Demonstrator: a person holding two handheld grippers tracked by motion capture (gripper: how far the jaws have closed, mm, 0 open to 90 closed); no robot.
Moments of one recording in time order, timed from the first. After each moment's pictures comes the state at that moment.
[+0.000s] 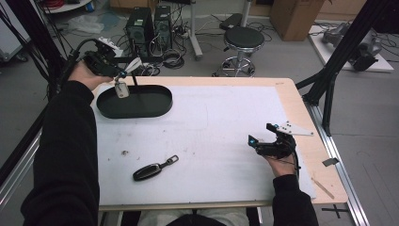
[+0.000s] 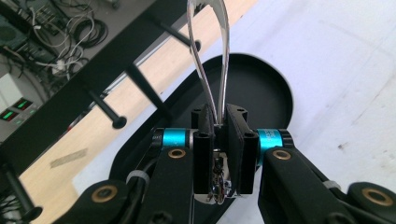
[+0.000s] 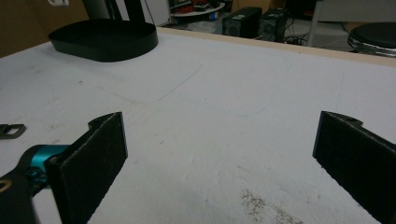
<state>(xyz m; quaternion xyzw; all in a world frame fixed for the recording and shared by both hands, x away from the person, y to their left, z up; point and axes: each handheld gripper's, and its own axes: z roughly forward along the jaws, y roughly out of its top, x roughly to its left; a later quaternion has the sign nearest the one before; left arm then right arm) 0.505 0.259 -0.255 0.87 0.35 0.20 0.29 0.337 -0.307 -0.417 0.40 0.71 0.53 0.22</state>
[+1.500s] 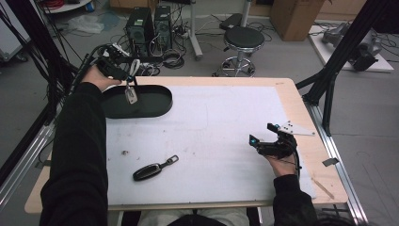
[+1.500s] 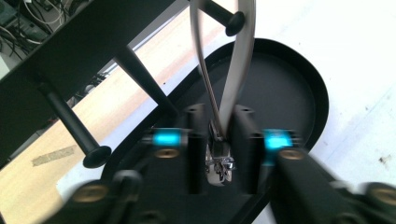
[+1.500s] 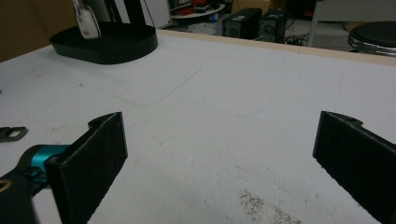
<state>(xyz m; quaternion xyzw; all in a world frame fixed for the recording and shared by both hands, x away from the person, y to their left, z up) 0.541 0.249 -0.293 0.87 0.38 0.17 0.27 0.338 -0.310 -0.417 0.40 0.71 0.53 0.22</state>
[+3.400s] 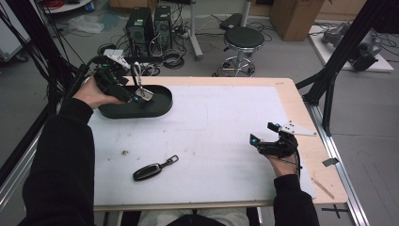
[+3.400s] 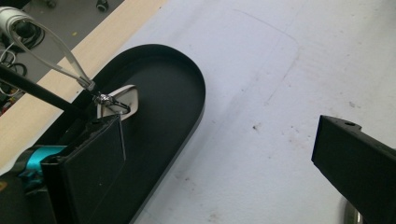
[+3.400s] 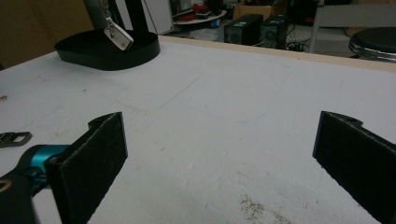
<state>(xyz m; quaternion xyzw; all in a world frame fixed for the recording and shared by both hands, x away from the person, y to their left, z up) 0.453 0.224 -0.268 0.89 0.30 0.12 0.32 0.337 -0.312 -0.415 0.40 0.71 0.54 0.22</state>
